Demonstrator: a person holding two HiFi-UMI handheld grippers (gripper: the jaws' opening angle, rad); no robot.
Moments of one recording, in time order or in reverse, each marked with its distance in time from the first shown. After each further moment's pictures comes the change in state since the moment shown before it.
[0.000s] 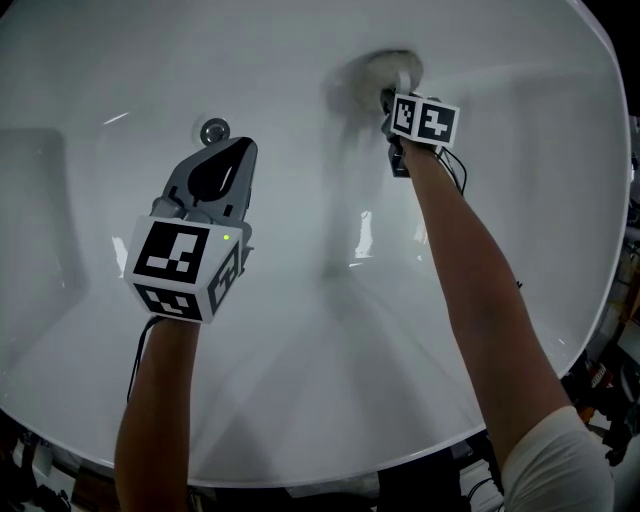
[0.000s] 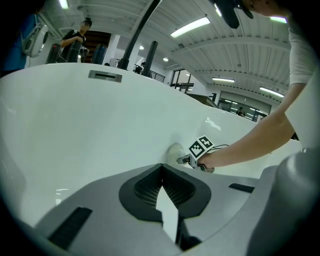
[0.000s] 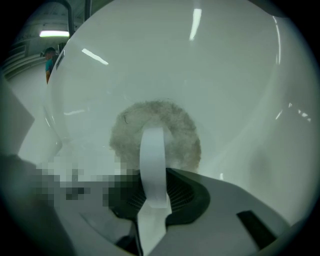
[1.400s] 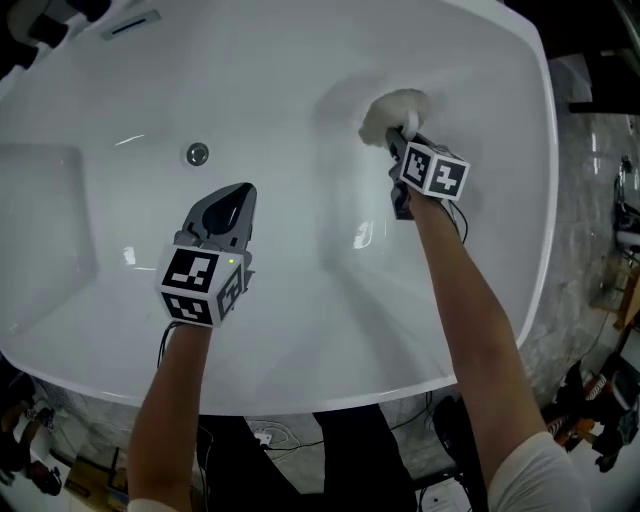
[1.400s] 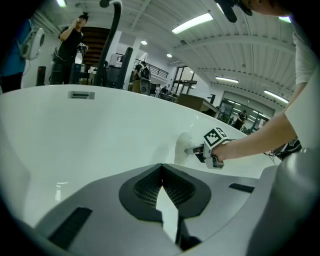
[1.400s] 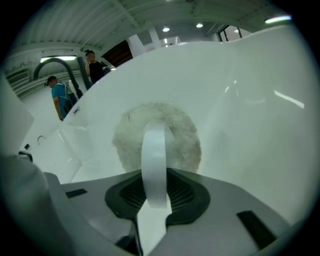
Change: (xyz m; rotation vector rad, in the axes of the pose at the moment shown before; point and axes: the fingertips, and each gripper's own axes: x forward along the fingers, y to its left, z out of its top) left arm -0.028 -0.104 0.054 -0.061 0.059 0.012; right arm -0.163 -0.066 0.042 0.109 -0.069 0.085
